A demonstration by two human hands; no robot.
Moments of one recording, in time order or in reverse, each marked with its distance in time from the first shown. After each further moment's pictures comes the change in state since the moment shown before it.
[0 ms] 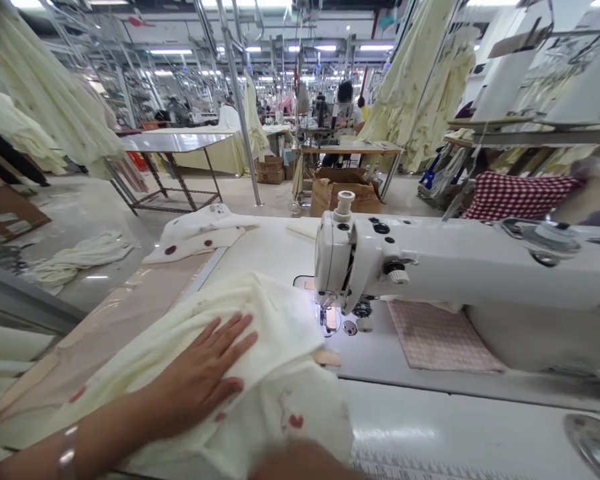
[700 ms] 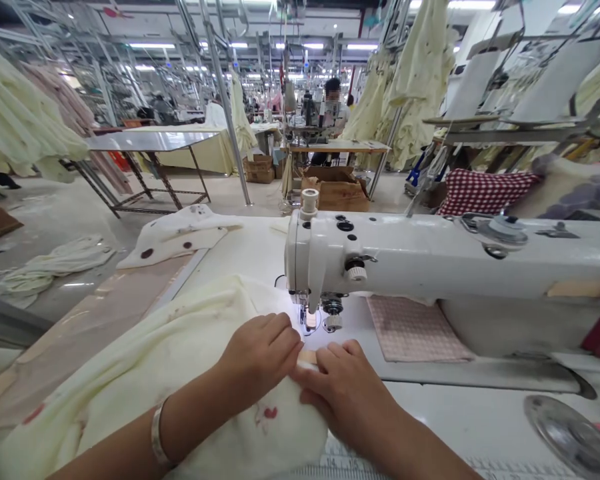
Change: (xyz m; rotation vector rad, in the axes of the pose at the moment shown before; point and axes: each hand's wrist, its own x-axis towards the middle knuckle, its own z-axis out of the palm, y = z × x) left_hand 0.107 0.087 -0.002 -0.010 0.313 0.147; right_hand -0.060 0.074 -0.033 -0.022 0.052 0.270
